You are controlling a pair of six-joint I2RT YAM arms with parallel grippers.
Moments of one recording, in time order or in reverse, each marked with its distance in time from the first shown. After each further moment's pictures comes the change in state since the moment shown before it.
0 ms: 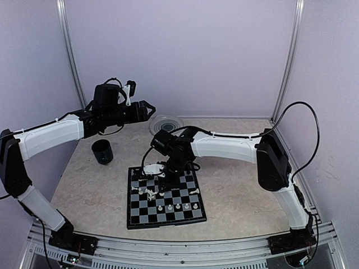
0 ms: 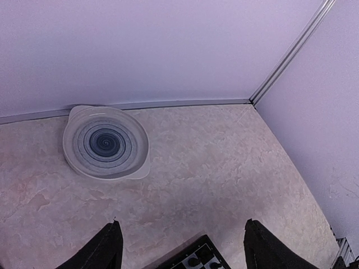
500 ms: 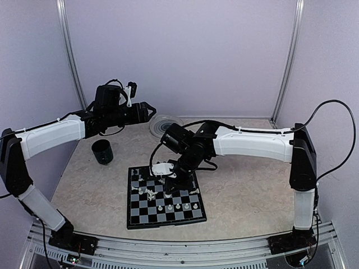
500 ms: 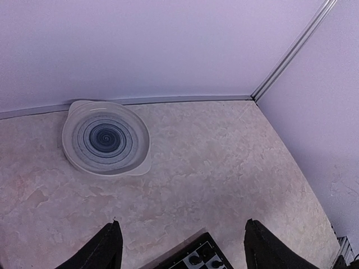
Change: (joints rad) left arm 0.000 0.012 0.000 -0.003 0.003 -0.003; right arm 0.040 -0.284 -0.253 0.034 -0.013 -0.023
